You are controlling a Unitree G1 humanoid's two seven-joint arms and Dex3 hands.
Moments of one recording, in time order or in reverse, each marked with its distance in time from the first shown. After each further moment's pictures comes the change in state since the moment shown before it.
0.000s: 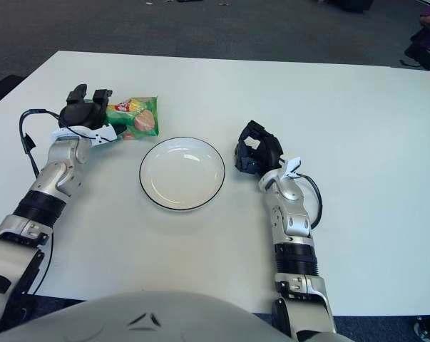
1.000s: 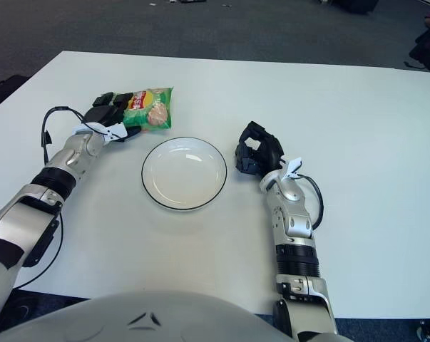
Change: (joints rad) left arm -0.231 -0.042 -0.122 0.487 -0.176 -0.331 0.129; right arm 0.009 -0.004 0.001 -0.015 0.000 0.010 0.008
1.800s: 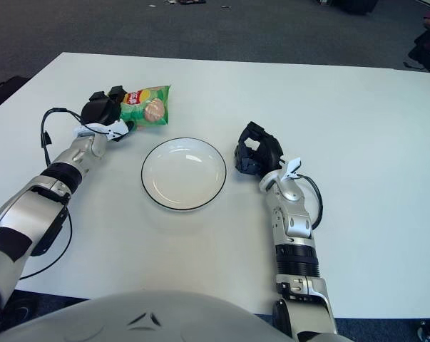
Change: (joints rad) left arm -0.051 -0.045 -0.022 0.185 -0.048 -0.045 0.335; right arm -0.003 0.003 0.000 0.002 0.001 0.004 0.000
